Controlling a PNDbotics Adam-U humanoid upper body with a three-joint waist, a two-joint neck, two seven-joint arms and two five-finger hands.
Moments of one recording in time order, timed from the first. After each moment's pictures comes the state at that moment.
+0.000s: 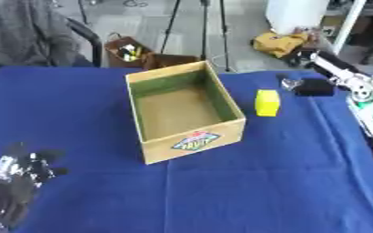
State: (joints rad) left arm -0.27 0.16 -0.10 -1.56 0.22 -0.06 -0.25; right arm -0.85 -0.69 0.06 -0.95 0.56 -0.21 0.36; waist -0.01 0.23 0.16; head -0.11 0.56
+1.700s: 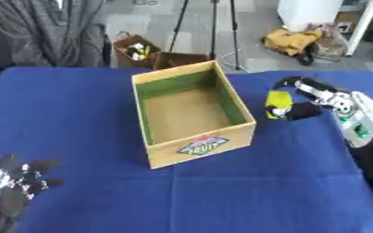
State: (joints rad) left arm -0.29 0.16 -0.11 -1.57 0.22 -0.06 -0.27; right arm -0.85 -0.68 0.03 -0.86 0.63 -0.24 0.39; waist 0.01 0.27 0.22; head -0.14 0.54
